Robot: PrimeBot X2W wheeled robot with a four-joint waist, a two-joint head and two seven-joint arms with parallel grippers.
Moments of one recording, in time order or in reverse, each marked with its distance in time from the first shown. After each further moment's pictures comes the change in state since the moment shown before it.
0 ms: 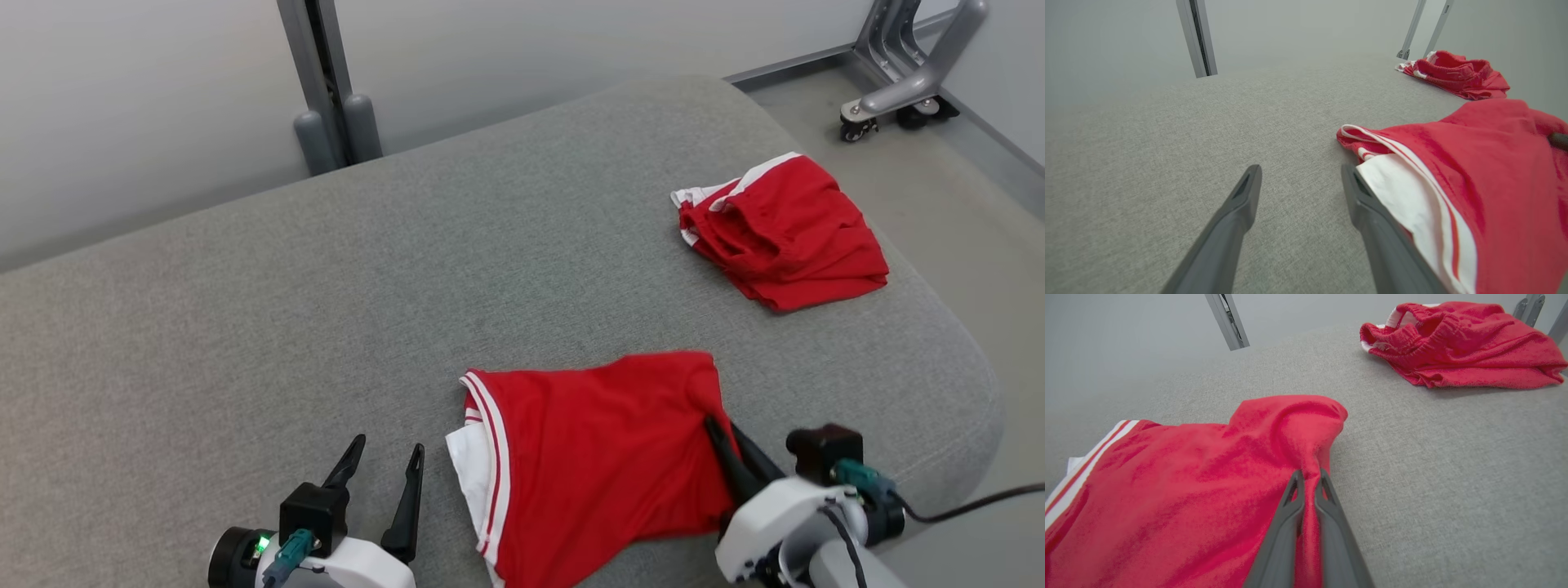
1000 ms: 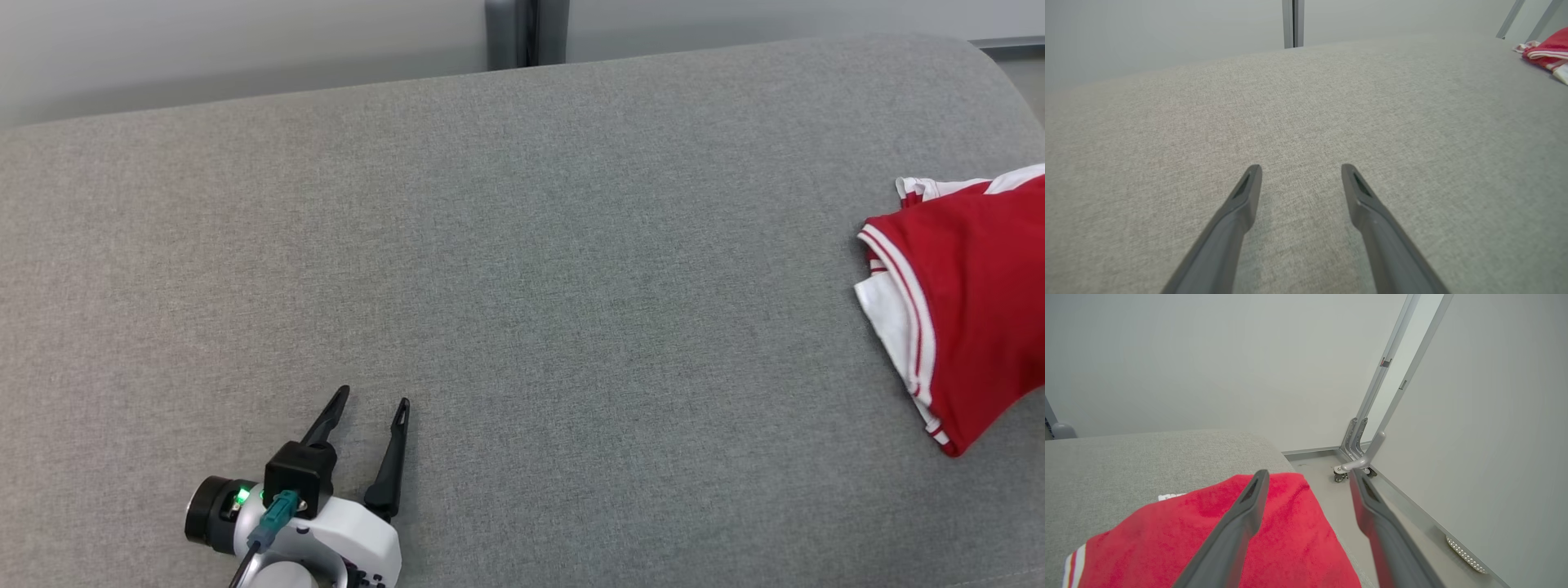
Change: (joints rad) left arm -0.064 0.001 0.065 -0.022 0.109 -0.049 0.000; right arm -0.401 -0.234 -0.941 0.170 -0.702 0.000 0.000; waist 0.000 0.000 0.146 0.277
